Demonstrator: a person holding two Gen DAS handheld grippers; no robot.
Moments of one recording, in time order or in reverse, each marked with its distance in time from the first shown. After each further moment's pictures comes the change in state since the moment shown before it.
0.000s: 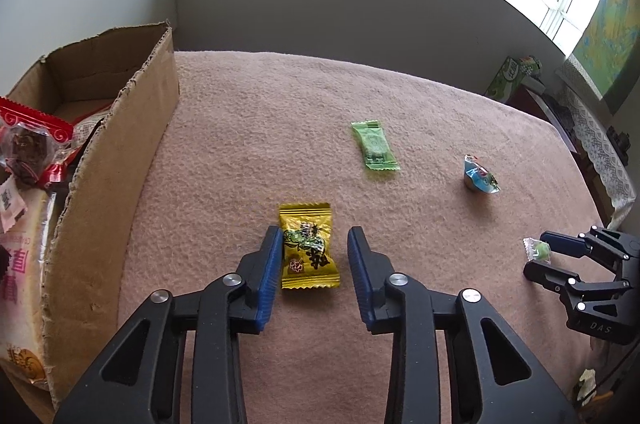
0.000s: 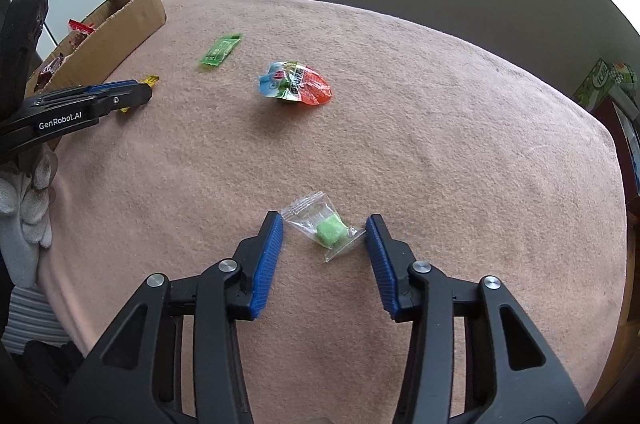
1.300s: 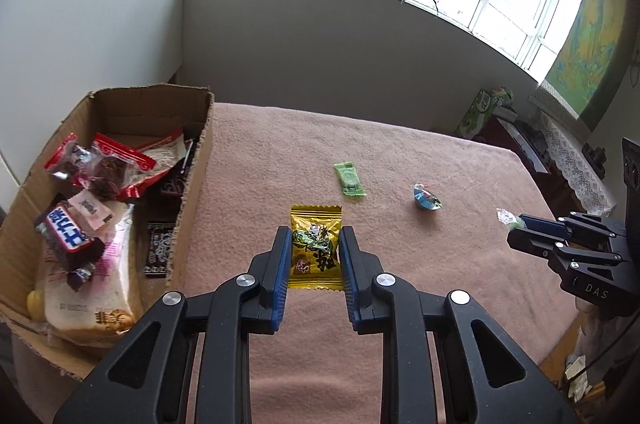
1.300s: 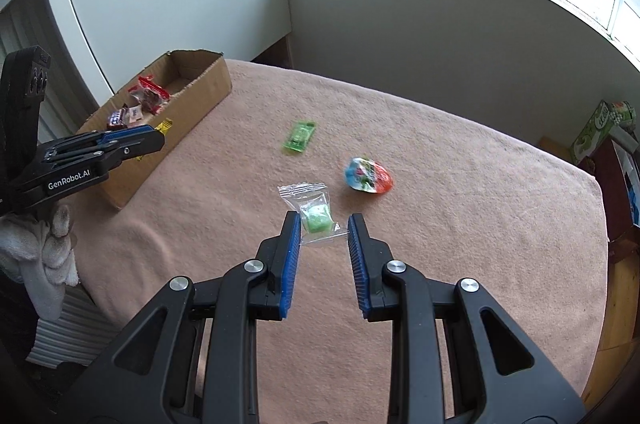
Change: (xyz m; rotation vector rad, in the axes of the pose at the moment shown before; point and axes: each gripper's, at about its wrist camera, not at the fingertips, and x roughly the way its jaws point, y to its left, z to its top) left arm -0.086 0.032 -0.006 -0.005 -0.130 -0.063; right arm -0.086 0.050 0.033 -0.032 -0.162 0.064
